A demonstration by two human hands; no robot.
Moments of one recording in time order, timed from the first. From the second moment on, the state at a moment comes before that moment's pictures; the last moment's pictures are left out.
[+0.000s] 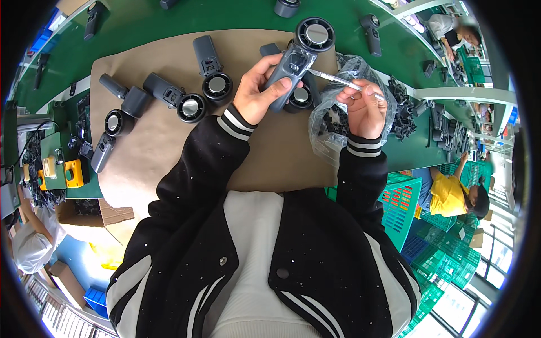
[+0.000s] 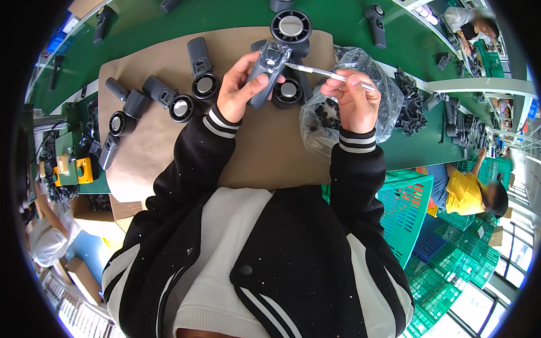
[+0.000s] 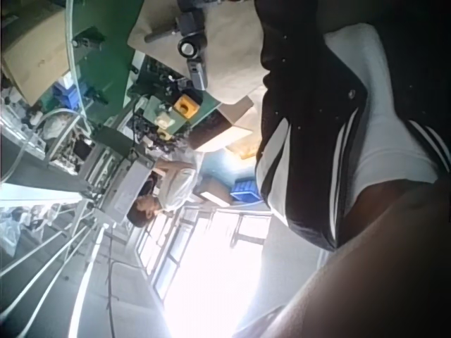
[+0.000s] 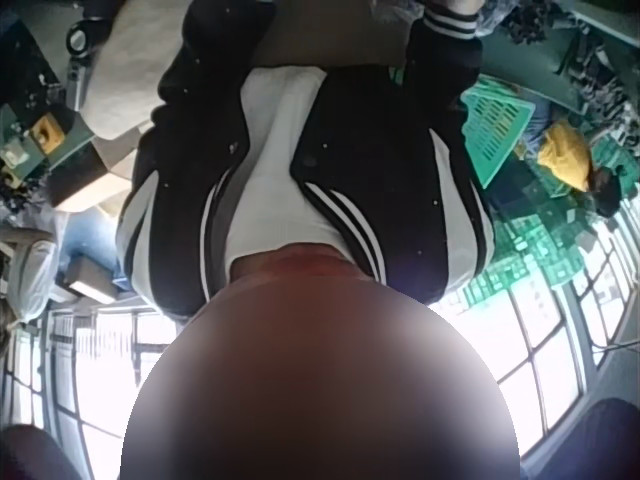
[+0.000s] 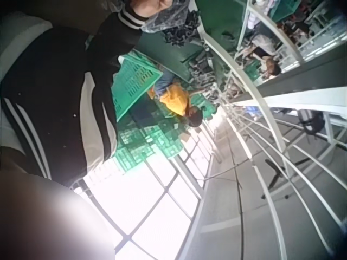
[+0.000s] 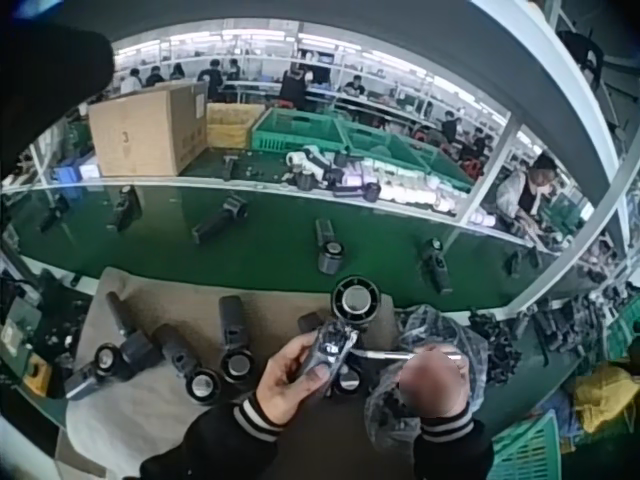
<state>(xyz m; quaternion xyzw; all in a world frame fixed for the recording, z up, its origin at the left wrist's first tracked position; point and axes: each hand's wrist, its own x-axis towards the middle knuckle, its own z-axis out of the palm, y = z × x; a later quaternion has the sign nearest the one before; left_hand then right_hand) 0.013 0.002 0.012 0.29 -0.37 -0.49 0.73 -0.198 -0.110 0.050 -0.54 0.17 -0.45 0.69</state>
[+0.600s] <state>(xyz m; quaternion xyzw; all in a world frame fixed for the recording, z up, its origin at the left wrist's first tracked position) 0.020 -0.003 0.002 0.14 -0.28 -0.63 0.71 -0.174 -0.062 0.091 -0.62 0.22 -0.51 0.56</state>
